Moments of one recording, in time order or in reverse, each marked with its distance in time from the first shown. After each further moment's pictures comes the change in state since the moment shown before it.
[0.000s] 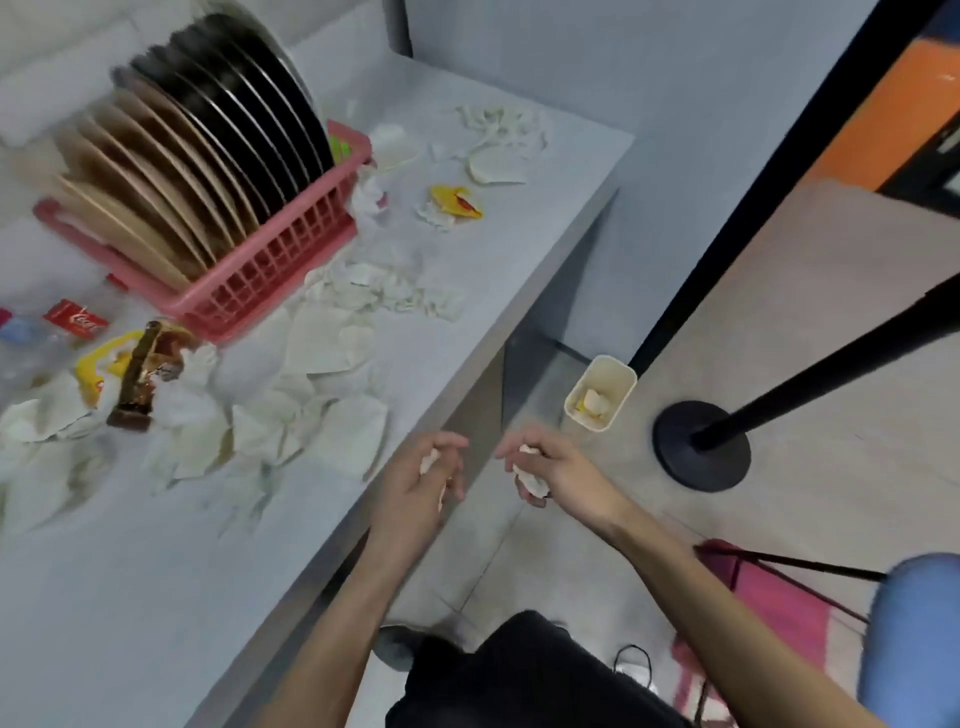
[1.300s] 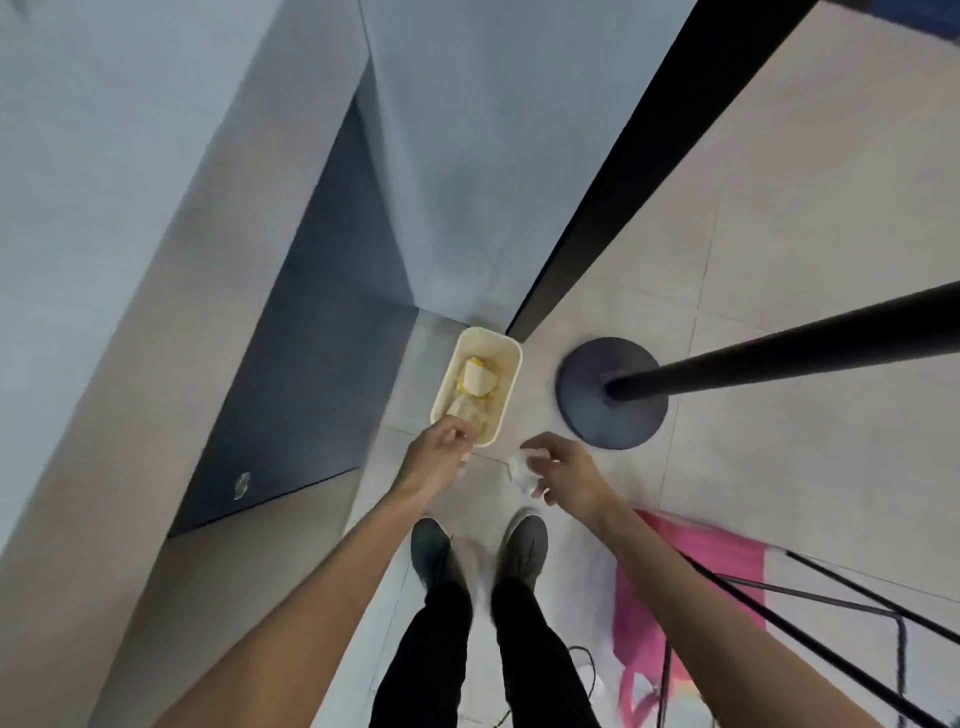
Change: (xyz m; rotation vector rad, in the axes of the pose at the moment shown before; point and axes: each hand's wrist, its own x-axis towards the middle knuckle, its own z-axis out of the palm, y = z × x) left_hand 0.401 -0.161 0.348 0.339 -0.474 -0.426; right_hand 0.237 0.186 -0.362 -0.030 0.477 0.459
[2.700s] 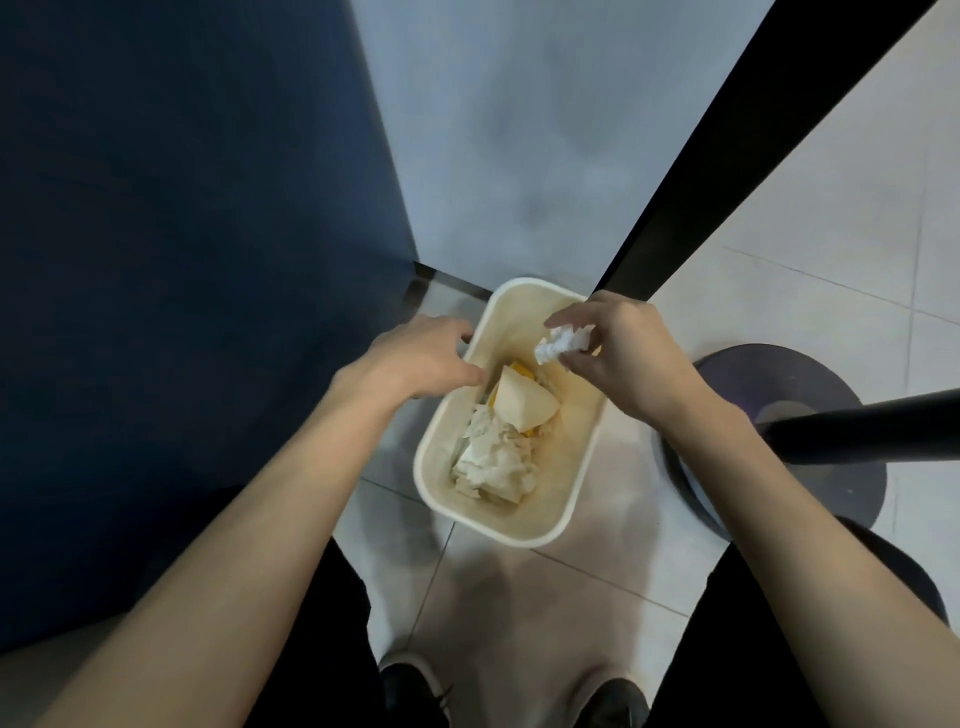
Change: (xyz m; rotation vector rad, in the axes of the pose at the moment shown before) left_hand 0.371 -0.109 0.003 0.934 0.032 0.213; right_hand 0.391 0.096 0.024 -0.680 0.231 -0.769
